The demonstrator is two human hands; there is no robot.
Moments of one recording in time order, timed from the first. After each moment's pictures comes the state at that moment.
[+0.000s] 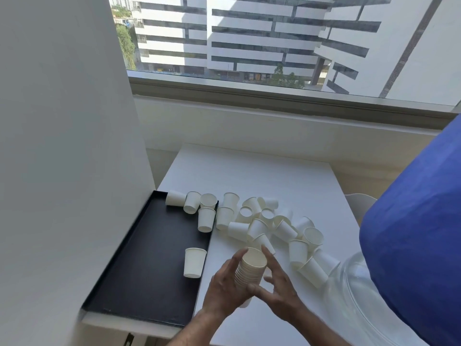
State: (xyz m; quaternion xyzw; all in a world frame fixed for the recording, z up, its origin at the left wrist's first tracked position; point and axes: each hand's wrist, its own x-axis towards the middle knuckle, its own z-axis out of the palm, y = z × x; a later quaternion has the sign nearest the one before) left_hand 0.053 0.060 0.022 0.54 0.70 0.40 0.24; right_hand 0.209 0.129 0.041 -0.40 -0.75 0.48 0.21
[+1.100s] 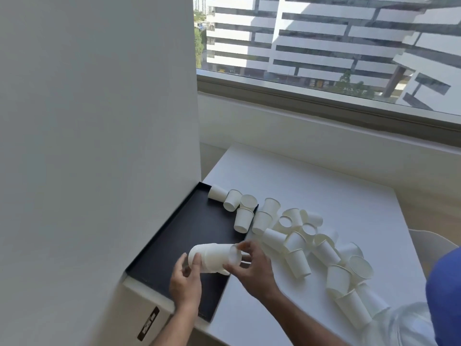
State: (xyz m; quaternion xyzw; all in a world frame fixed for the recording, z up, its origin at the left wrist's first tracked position) left_hand -0.030 0.002 -0.005 -0.02 0.76 0.63 0.17; right_hand 0.084 0.121 0.054 -0.34 -0.76 0.50 0.23
